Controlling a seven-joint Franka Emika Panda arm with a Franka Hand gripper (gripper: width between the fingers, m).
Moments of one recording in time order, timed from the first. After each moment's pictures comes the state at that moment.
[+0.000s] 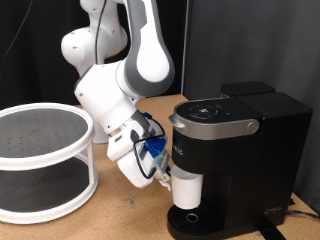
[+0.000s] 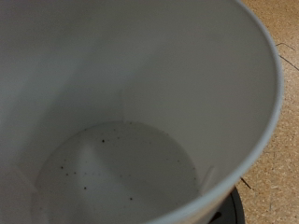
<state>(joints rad) 0.69 0.13 -0.64 -2.54 1.59 2.51 -1.59</state>
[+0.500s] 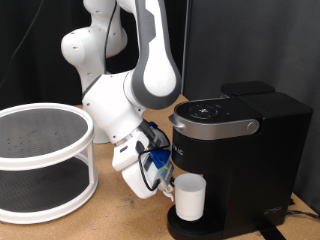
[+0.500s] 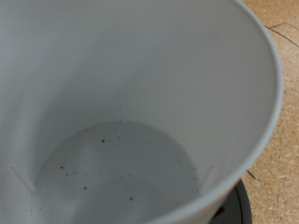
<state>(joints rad) 0.69 0.23 -0.61 -2.49 1.69 2.51 -1.63</state>
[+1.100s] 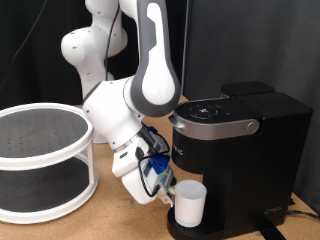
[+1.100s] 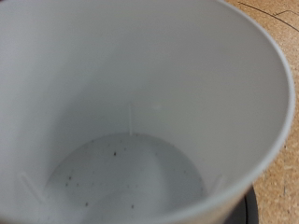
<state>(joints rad) 0.68 0.28 -0.61 -2.47 1.73 2.48 -1.66</state>
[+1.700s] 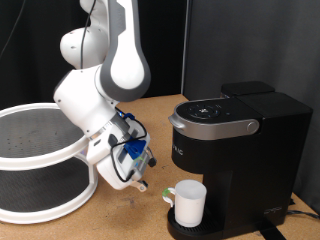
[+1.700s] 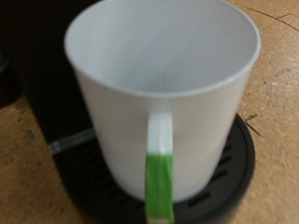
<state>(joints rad) 0.63 0.12 -0.70 -2.59 1.52 2.42 -1.62</state>
